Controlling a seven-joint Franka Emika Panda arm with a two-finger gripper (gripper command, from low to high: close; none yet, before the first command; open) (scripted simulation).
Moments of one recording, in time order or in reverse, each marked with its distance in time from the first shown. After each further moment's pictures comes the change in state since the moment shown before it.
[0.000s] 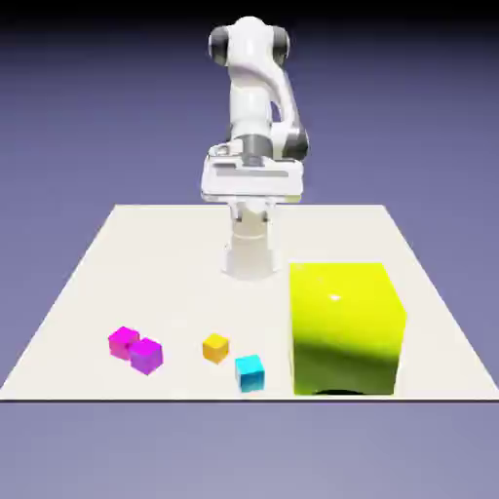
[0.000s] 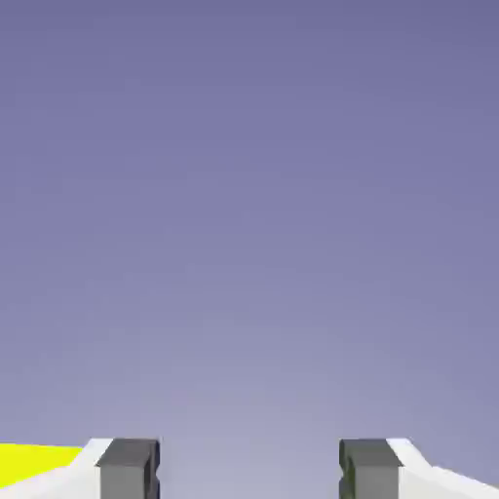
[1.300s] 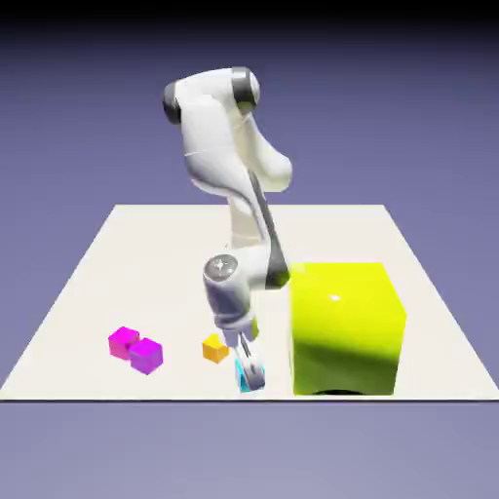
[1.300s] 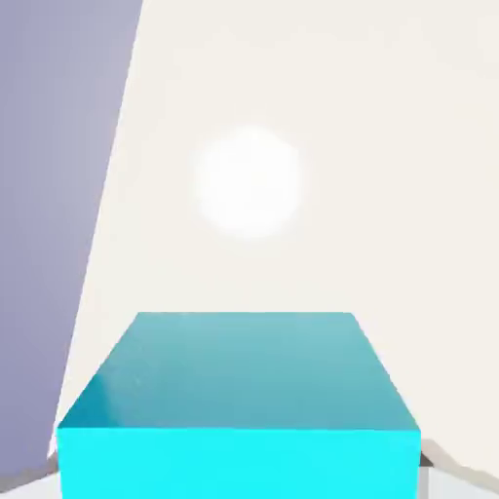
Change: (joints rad) arm -0.605 0.965 0.514 0.457 -0.050 -0.382 1.228
